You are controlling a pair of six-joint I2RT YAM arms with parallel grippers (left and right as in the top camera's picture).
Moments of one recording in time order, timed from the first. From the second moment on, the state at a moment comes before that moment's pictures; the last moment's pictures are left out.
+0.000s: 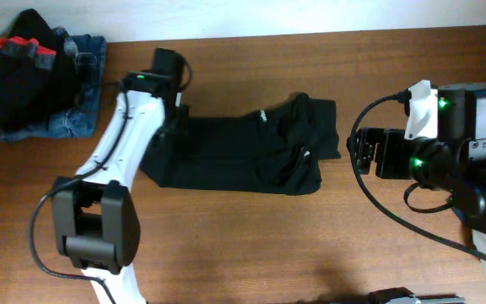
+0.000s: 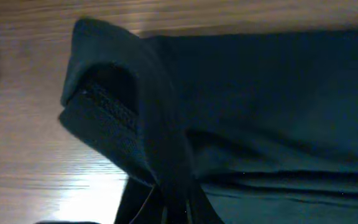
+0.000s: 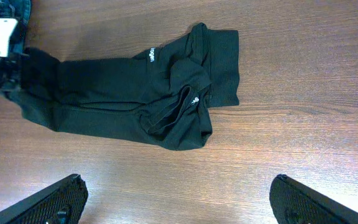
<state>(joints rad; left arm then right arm) -0.24 2.01 1.71 -1.05 -0.19 -0.12 0.09 1.20 1.68 -1.38 -0.16 0.21</state>
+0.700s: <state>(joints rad) -0.30 2.09 1.71 -1.11 -0.05 -0.12 0.09 1.20 1.68 -1.38 -0.16 0.21</state>
